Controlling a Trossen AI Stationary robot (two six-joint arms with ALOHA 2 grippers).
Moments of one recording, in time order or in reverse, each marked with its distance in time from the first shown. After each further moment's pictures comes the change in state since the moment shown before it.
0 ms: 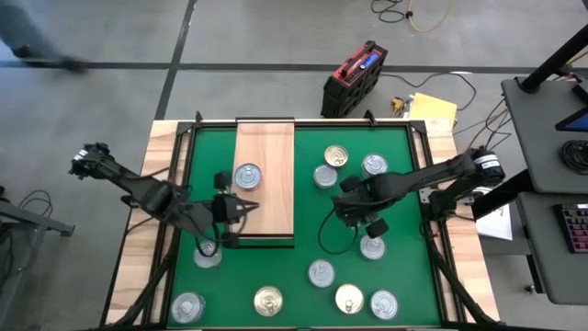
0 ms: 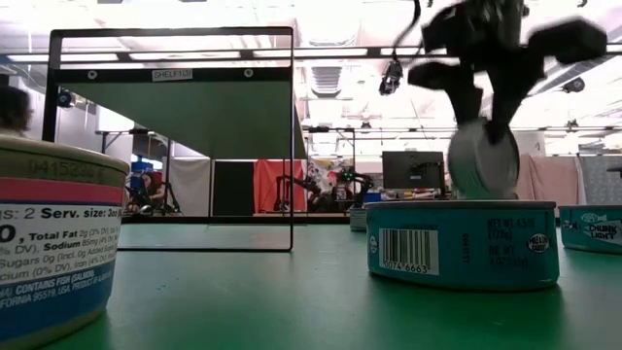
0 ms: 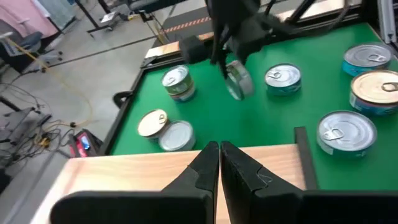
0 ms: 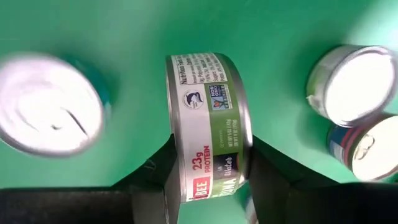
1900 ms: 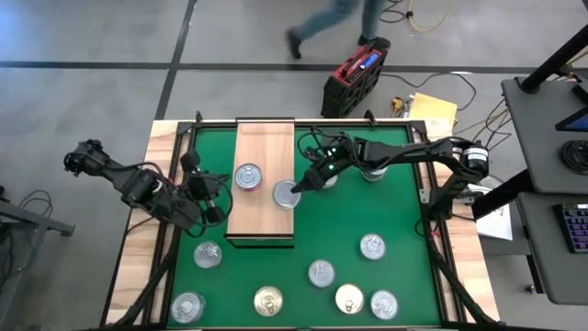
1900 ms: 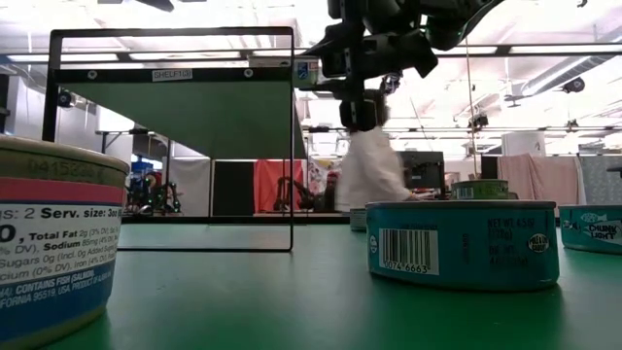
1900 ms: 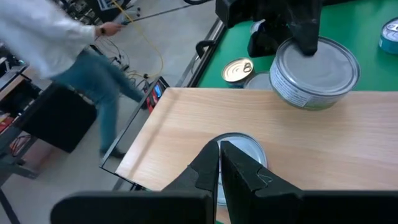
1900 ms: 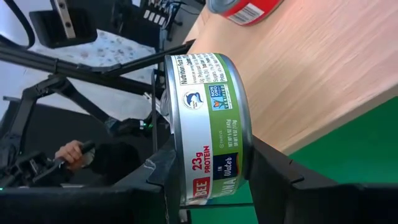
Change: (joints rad) left arm 0.000 -0.120 0.000 -0.455 -0.266 -0.304; right arm -0.420 0.094 -0.147 1.268 -0.790 1.177
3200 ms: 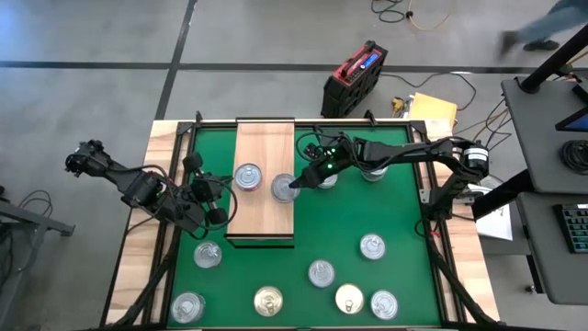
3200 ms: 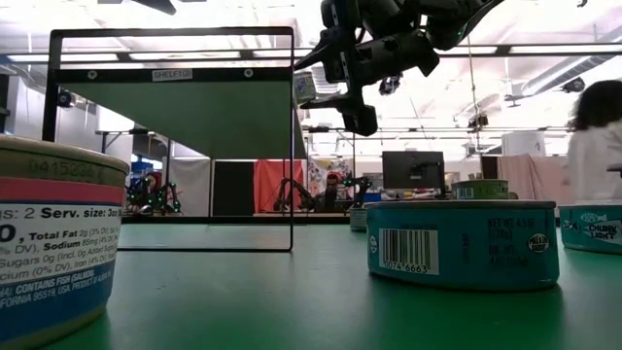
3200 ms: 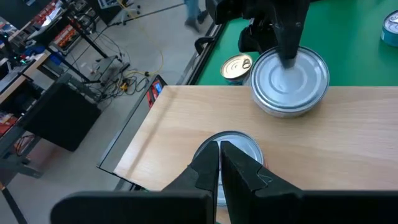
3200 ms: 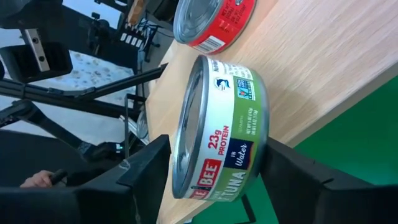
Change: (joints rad) left arm 0.000 0.027 0.000 0.002 0.000 -0.004; right arm -0.001 0.000 -0.001 -0.026 0.144 -0.027
